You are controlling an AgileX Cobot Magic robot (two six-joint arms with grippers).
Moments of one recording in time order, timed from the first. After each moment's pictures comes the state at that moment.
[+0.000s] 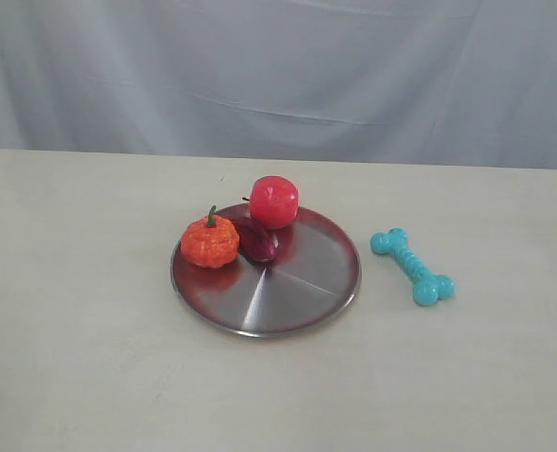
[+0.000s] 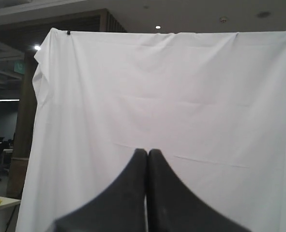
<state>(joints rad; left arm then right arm) 0.22 0.00 0.00 -0.01 0.35 0.02 -0.10 0.21 -0.52 0.05 -0.11 -0.05</state>
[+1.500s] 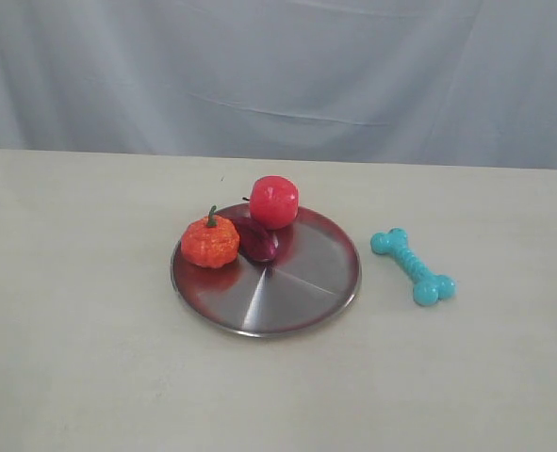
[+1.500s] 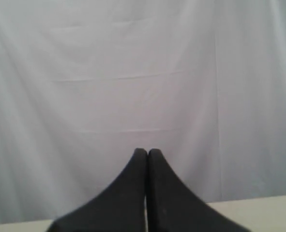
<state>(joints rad) 0.22 0.00 0.00 -0.01 0.35 0.02 -0.37 0.01 -0.17 0.13 0.01 0.10</state>
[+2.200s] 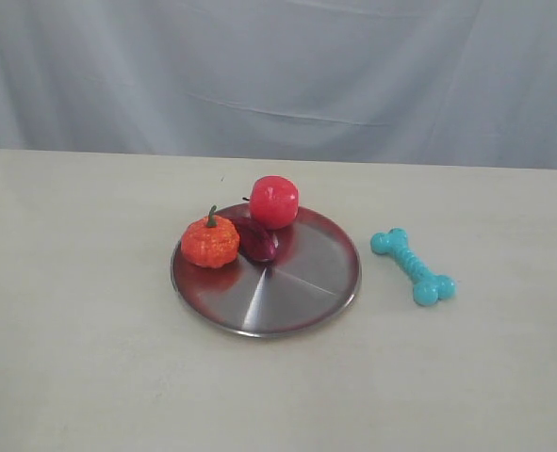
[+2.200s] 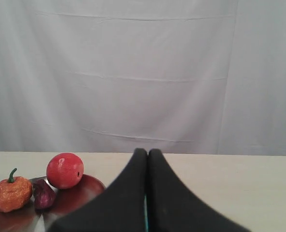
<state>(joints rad) 0.22 0.00 0.00 -0.01 0.35 0.02 -0.29 0.01 0.00 0.13 -0.01 -0.03</state>
